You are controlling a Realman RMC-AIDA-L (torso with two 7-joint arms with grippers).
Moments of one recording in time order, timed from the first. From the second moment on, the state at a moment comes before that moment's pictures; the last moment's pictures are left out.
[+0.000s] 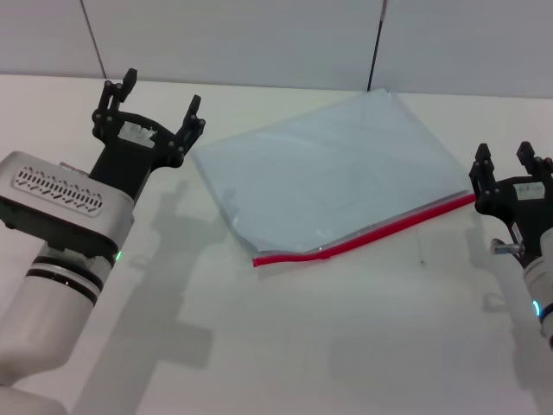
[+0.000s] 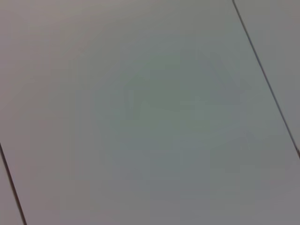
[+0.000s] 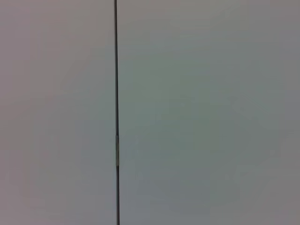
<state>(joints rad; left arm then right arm) -0.35 -2.04 2.43 0.64 2.11 -1.05 -2.62 0.43 2.04 -2.82 -0.64 -1.50 1.11 2.74</state>
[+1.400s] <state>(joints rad) -0.40 -2.02 2.43 0.76 2.10 -0.91 -2.59 0.45 2.04 -2.82 -0.60 -1.48 1.08 2.74</state>
